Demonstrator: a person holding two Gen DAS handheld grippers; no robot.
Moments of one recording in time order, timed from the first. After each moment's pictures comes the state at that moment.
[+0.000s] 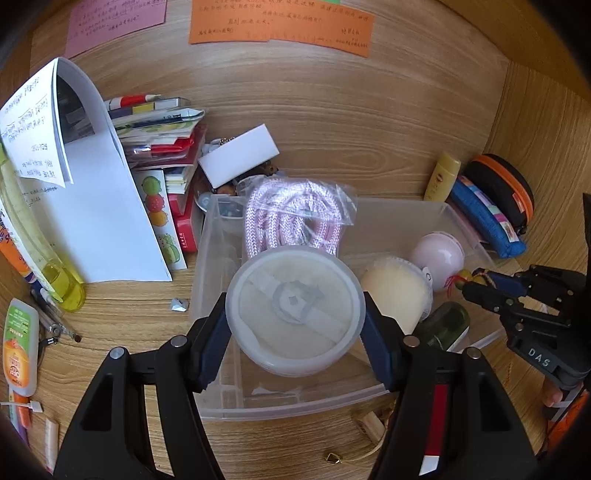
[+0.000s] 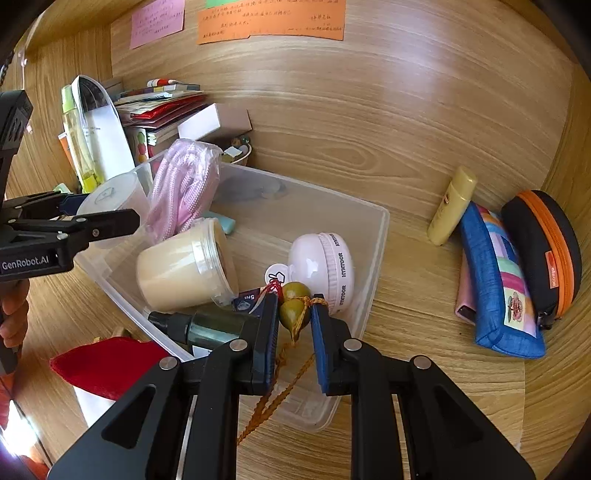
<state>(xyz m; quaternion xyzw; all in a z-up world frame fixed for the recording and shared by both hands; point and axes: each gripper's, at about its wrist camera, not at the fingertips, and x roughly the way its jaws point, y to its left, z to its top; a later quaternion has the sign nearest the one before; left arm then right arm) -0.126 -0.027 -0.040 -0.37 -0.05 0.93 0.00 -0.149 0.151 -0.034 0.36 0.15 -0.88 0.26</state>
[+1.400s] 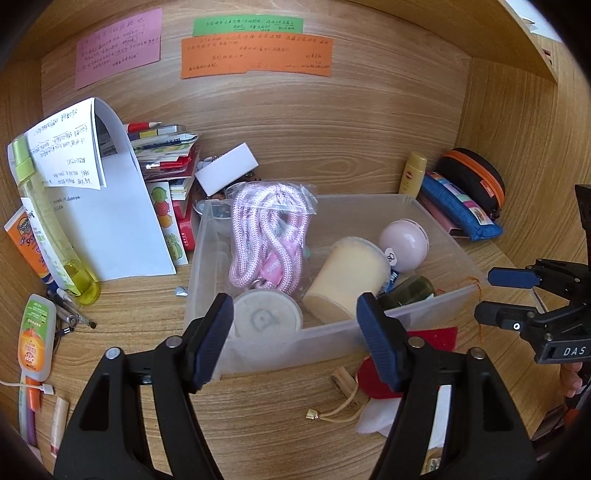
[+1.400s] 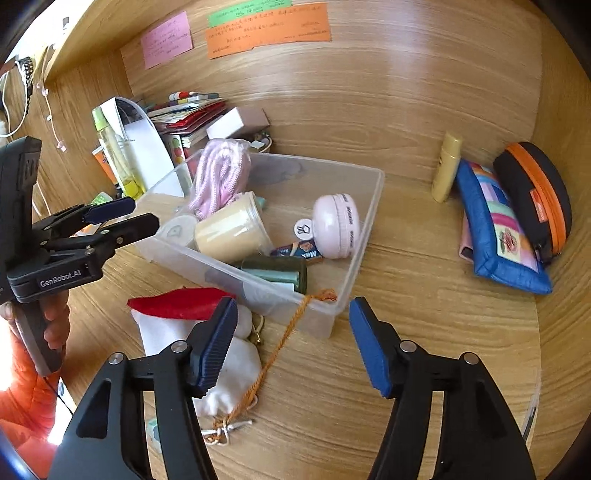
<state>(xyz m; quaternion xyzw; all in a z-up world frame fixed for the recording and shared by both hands) -0.075 -0.005 -0.024 -0.34 -0.02 0.94 0.01 -0.103 0.189 -0.019 0.40 0.08 -0.87 0.29</state>
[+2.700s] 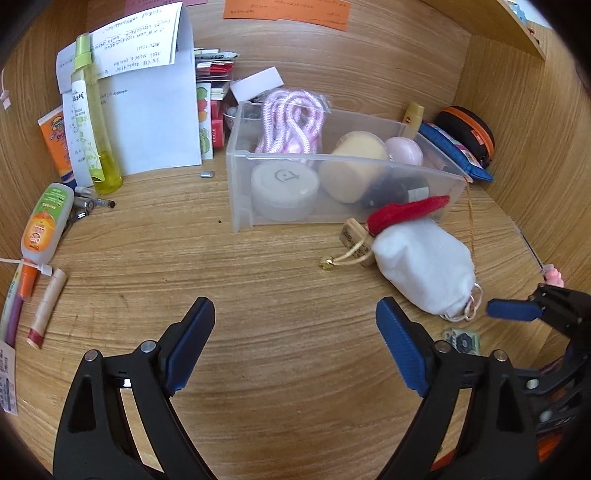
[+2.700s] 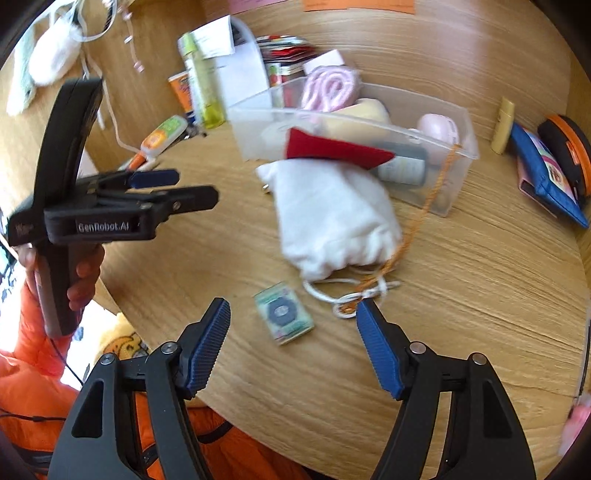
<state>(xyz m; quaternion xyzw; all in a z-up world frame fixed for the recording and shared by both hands) 0.020 -0.021 -0.072 -0.40 -0.06 0.92 0.02 0.027 0.159 -0.071 0.42 0.12 -0.83 0.36</state>
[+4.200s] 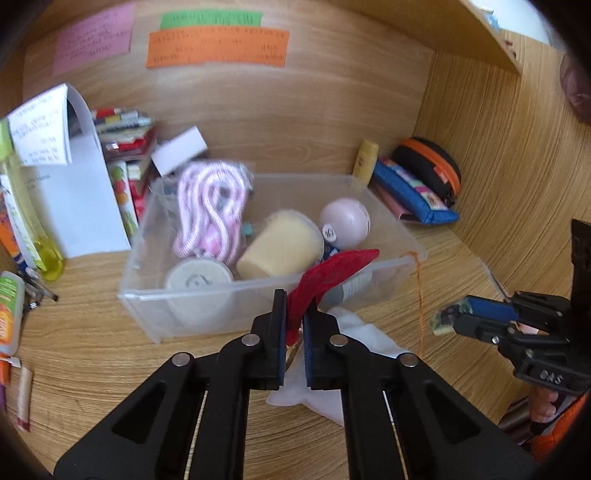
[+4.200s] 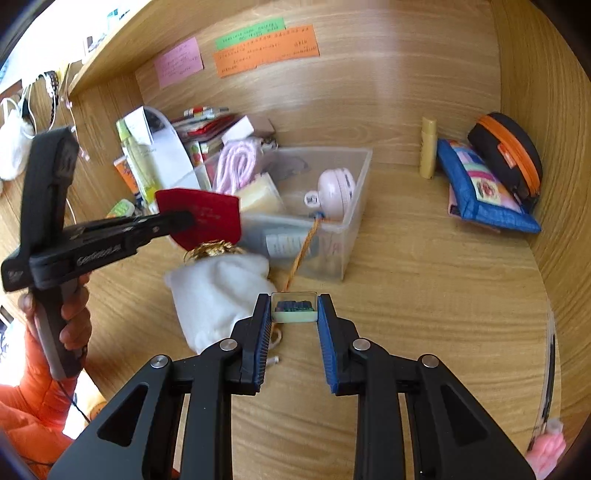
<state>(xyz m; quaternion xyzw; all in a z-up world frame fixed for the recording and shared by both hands) -0.046 0.024 -0.025 -0.34 -0.05 0.94 0.07 -0.042 0.218 -0.029 0.36 0.03 -0.88 0.30</state>
